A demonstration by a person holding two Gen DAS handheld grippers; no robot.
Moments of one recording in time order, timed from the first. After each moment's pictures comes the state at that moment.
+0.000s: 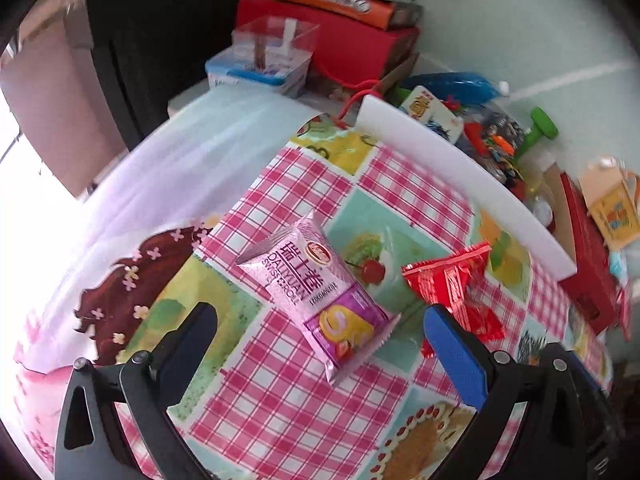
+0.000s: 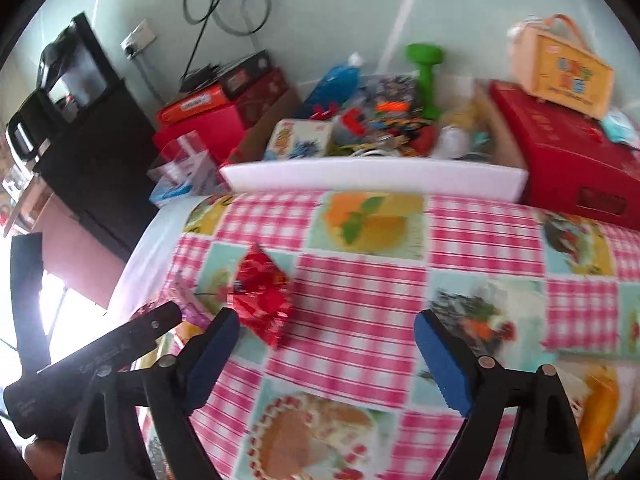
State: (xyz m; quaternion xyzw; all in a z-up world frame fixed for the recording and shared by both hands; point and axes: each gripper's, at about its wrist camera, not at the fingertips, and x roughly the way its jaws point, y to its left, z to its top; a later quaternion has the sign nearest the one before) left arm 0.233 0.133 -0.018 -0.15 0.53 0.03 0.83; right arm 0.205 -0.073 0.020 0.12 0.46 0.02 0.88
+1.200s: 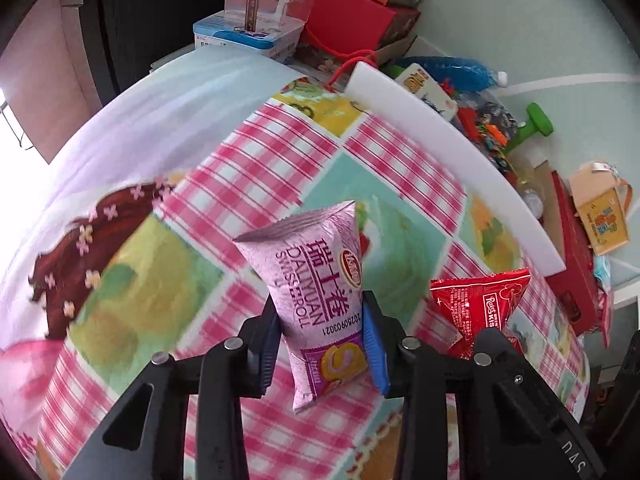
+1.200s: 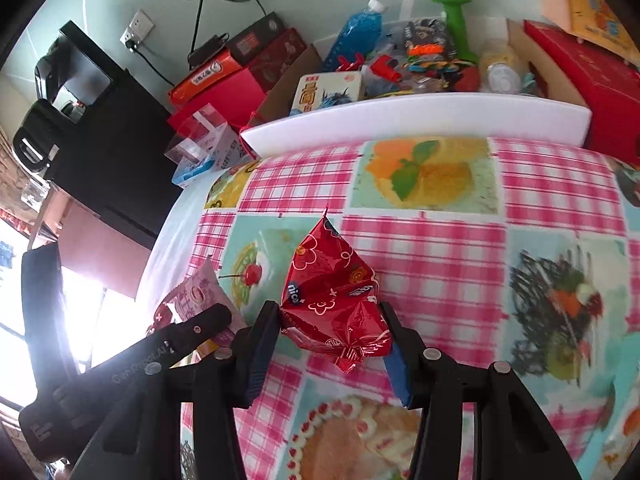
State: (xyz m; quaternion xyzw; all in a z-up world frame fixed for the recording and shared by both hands) left arm 0.225 0.117 -0.039 -0.19 0.55 0.00 0.81; right arm 0.206 -0.076 -0.017 0.19 0.48 0.06 0.86
